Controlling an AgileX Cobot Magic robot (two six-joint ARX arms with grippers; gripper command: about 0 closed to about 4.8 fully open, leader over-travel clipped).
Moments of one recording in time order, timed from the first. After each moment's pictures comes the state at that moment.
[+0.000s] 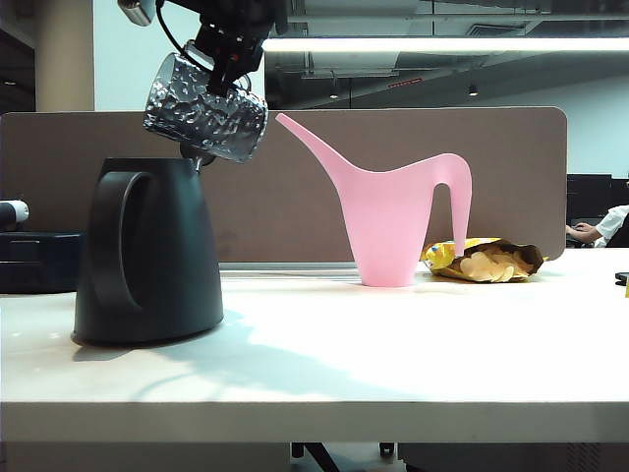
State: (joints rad) left arm -0.04 0.01 0.01 -0.16 0.31 0.07; right arm 0.87 1.96 1.82 -0.17 0.47 -1.08
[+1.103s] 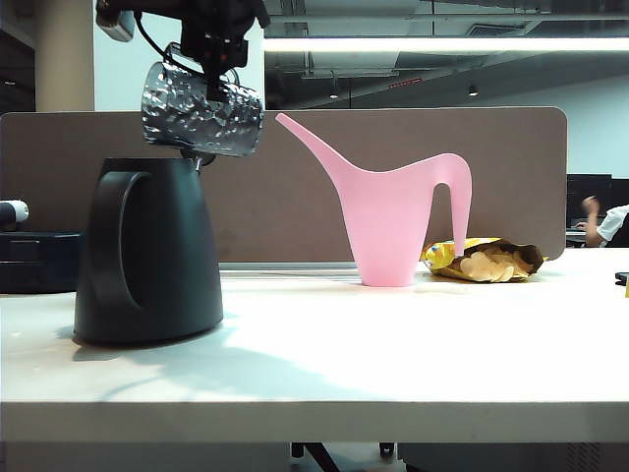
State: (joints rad) left arm -0.04 0.01 0.01 -0.16 0.31 0.02; right arm 0.90 1.99 1.84 -0.10 0.54 -1.31
